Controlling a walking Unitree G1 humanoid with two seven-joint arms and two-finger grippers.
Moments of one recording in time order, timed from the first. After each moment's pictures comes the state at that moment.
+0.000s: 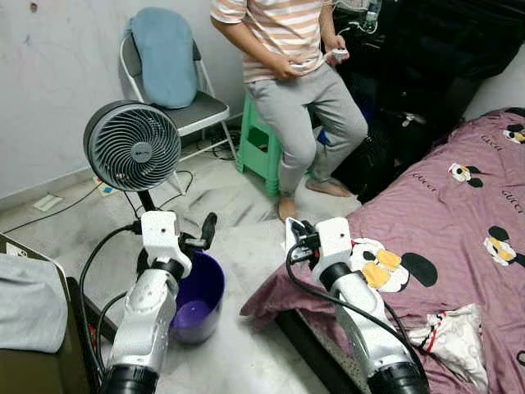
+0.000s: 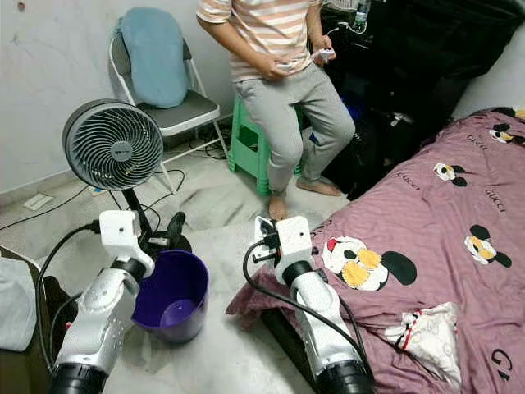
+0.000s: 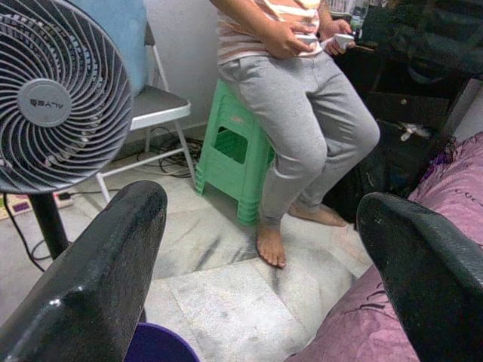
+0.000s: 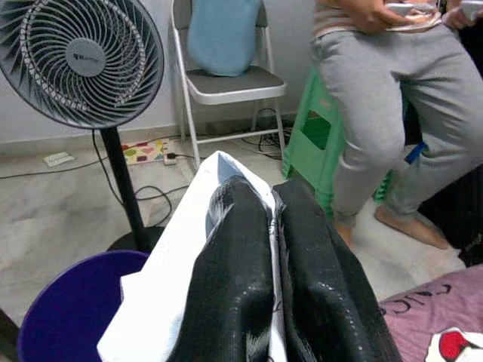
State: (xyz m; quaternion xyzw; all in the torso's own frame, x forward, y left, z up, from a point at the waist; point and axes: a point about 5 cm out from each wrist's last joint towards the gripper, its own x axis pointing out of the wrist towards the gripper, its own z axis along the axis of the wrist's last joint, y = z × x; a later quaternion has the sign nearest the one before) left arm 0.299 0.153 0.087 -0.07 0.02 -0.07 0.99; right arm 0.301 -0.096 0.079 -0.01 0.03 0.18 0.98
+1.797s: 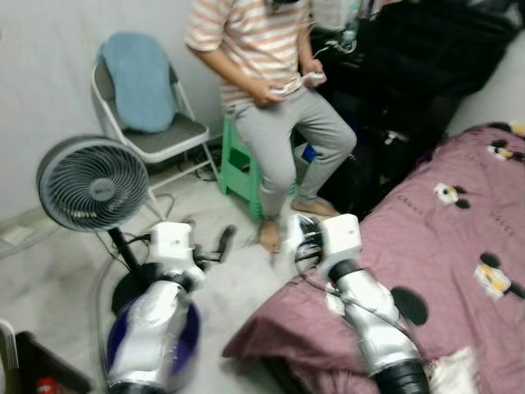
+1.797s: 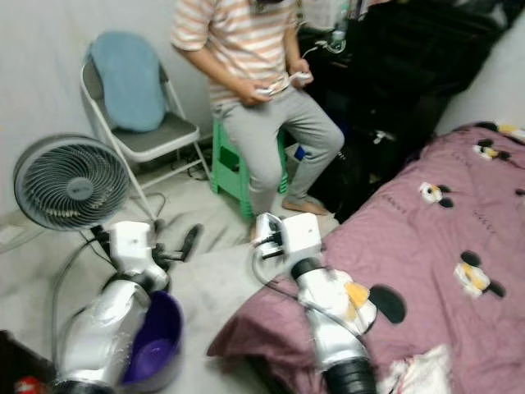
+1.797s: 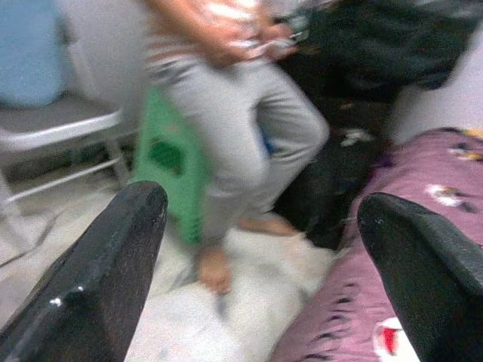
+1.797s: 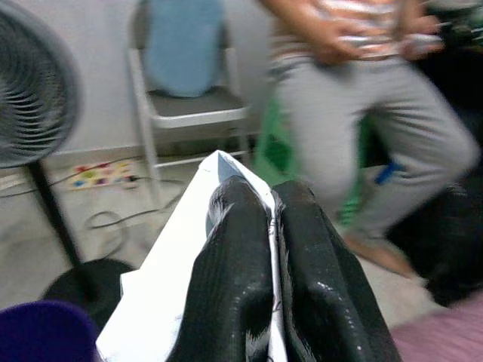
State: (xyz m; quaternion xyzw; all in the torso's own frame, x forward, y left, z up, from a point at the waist) left arm 0.283 0.144 0.077 -0.09 0.04 -0.11 0.99; right arm 0.302 -0.095 0.081 -0.01 0.02 0.19 0.98
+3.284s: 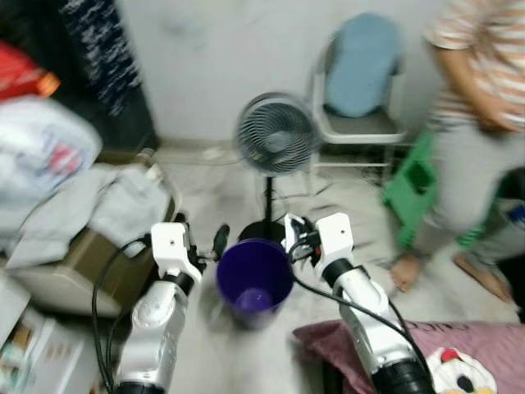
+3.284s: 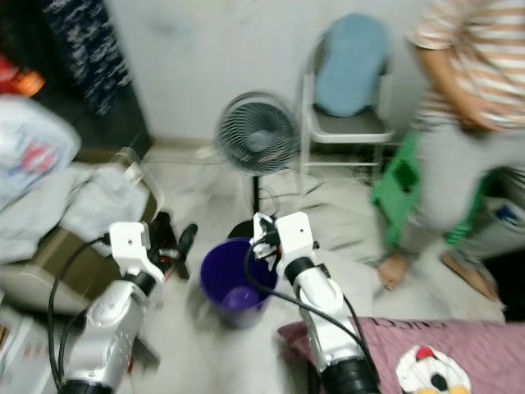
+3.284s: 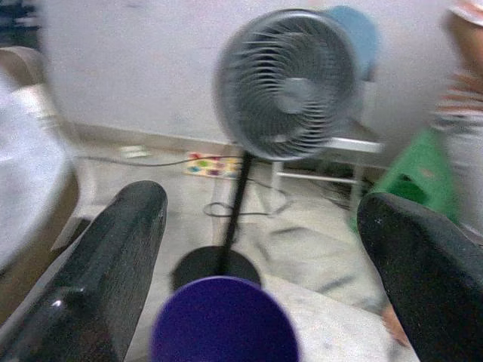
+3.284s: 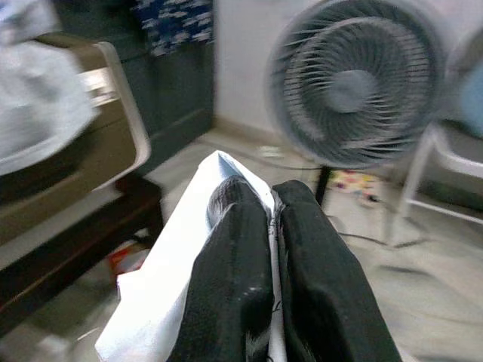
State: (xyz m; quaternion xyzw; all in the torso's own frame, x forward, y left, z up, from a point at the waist) left arm 0.284 0.146 0.079 -0.10 0.03 -0.10 0.99; right arm 0.303 -0.093 0.084 -0.02 0.02 0.21 0.98
